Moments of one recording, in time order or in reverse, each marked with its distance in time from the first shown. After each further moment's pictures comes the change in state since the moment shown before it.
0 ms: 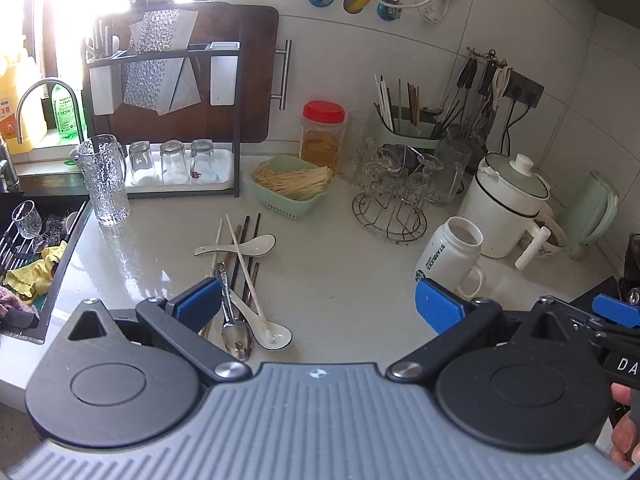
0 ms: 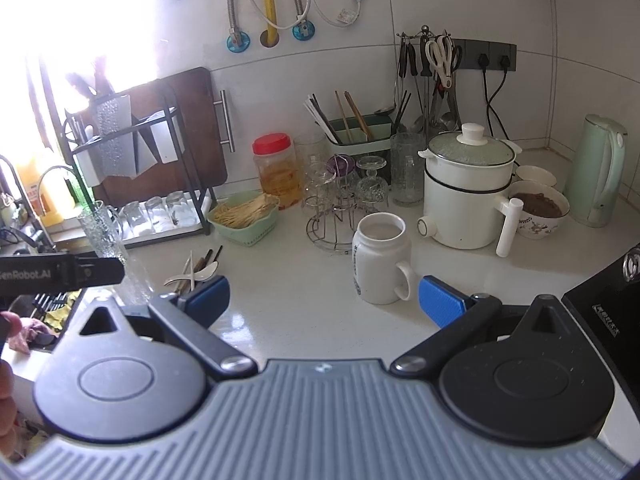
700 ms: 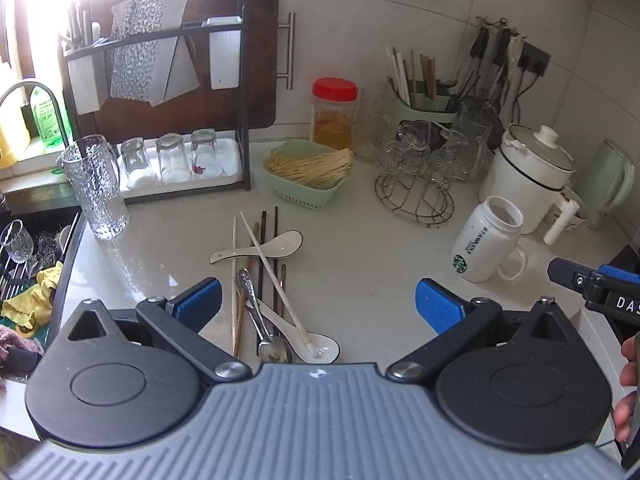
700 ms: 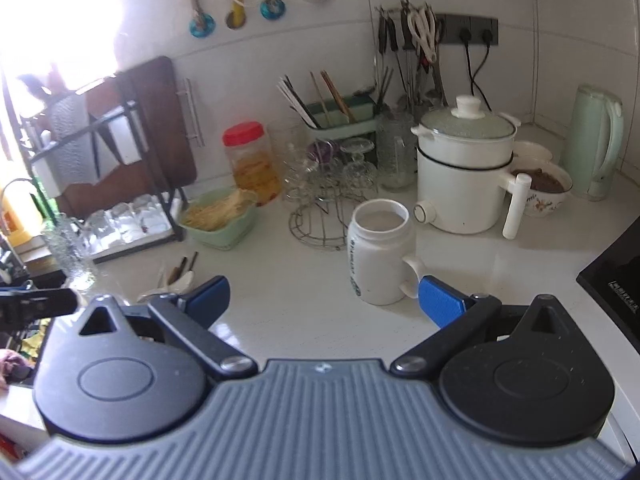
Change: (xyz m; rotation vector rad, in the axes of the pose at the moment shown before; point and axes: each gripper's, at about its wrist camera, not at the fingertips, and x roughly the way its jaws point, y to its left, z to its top) left arm 0.065 0.049 0.016 0.068 0.066 -0.001; right arm 0.080 0.003 -0.002 0.055 0.031 -0.080
